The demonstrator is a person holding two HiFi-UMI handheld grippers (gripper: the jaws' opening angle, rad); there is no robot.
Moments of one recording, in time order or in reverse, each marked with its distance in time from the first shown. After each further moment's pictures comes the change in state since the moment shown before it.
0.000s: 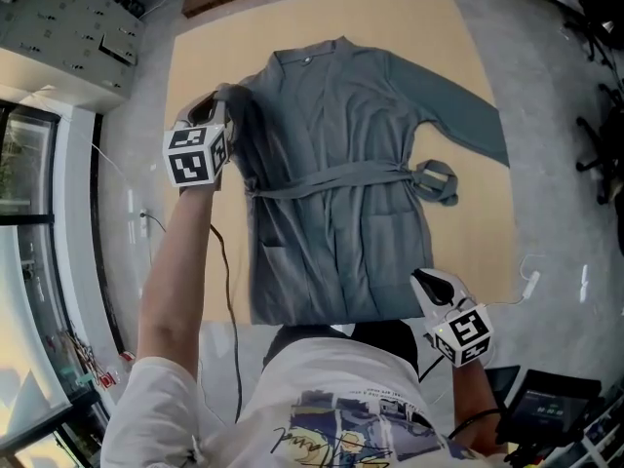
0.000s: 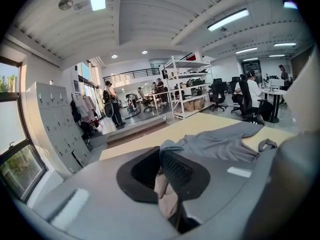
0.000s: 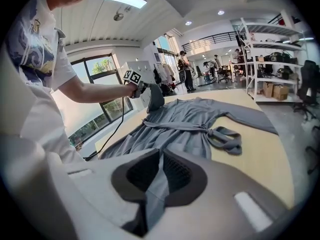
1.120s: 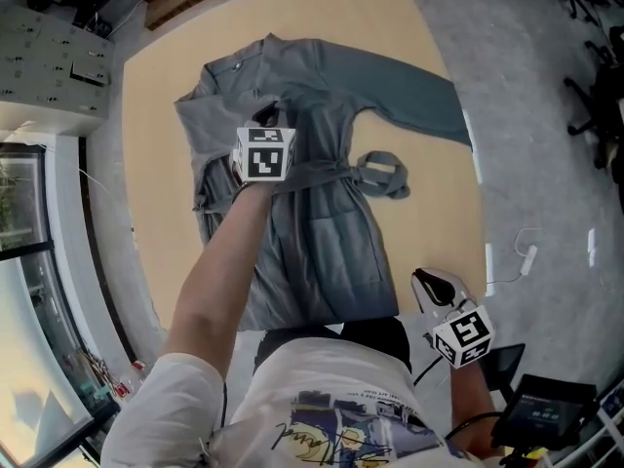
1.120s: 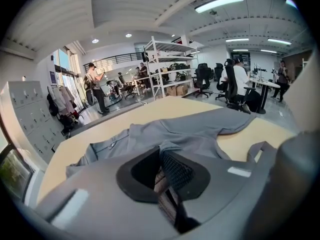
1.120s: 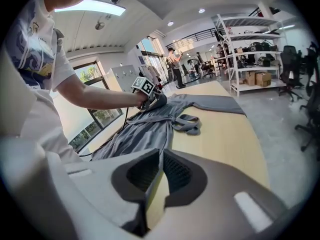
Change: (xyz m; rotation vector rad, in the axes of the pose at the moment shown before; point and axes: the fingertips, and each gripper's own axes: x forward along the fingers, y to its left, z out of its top) left arm 0.120 -0.257 -0.028 0.076 0.176 -0.162; right arm -0.058 -0.095 -0.056 0.153 -0.014 -0.067
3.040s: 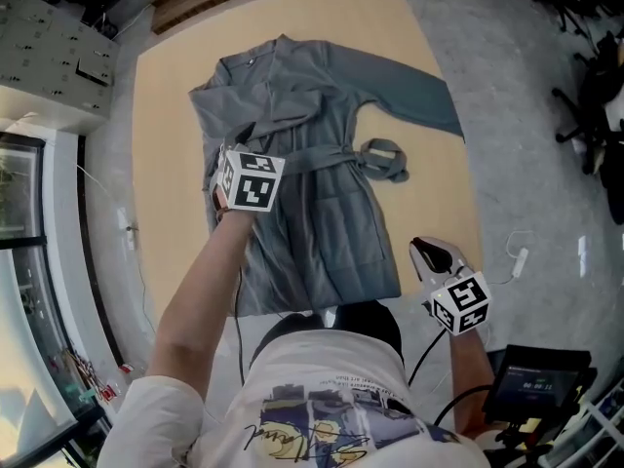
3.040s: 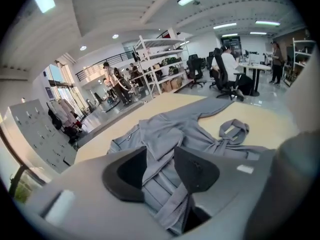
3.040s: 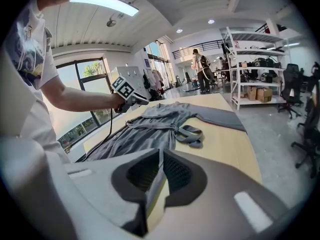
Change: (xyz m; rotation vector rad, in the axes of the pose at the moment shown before) left arm -0.116 0.003 -0.029 0.161 0.052 0.015; right arm 0.002 0.009 0.023 -0.109 -0.059 -0.052
